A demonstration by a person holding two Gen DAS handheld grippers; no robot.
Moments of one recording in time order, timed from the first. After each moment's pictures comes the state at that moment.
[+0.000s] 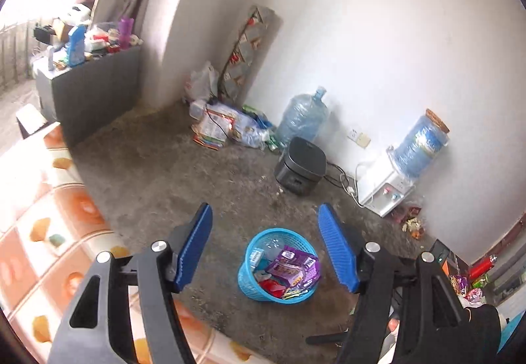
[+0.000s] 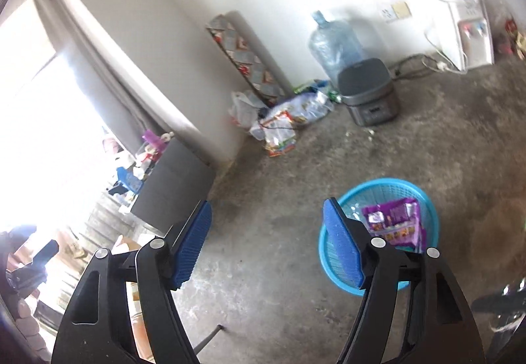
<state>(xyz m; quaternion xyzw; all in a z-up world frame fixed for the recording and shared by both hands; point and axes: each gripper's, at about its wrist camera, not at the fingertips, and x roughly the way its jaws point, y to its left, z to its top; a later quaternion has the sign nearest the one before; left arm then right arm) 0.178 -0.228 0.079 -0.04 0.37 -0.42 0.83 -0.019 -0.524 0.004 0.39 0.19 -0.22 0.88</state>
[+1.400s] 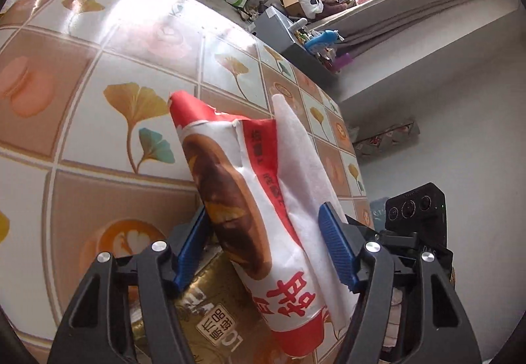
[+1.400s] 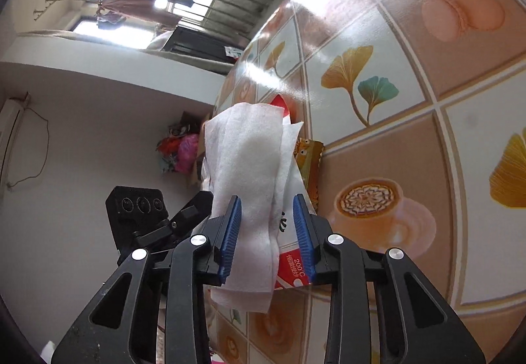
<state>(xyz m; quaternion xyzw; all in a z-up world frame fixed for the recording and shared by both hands) 0.140 0.225 -0.073 -0.35 0.44 -0.17 0.81 0.189 -0.117 -0.027 0.32 0.56 0.39 0.66</state>
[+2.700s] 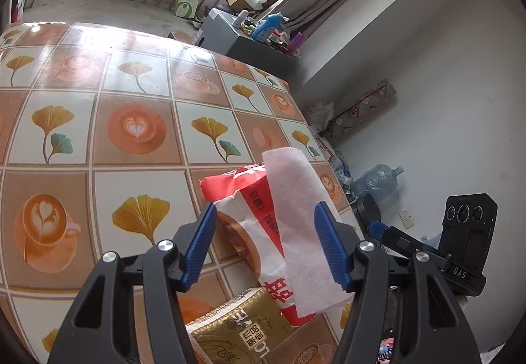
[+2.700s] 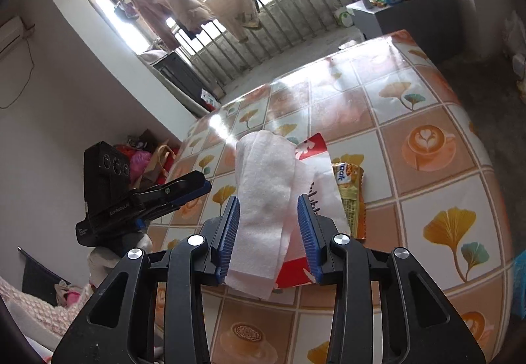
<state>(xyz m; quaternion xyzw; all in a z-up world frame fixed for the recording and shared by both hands) 0.107 0.141 -0.024 -0.25 0.41 -0.22 0.85 0.108 -0.144 0.049 0.16 0.42 0.32 0.83</state>
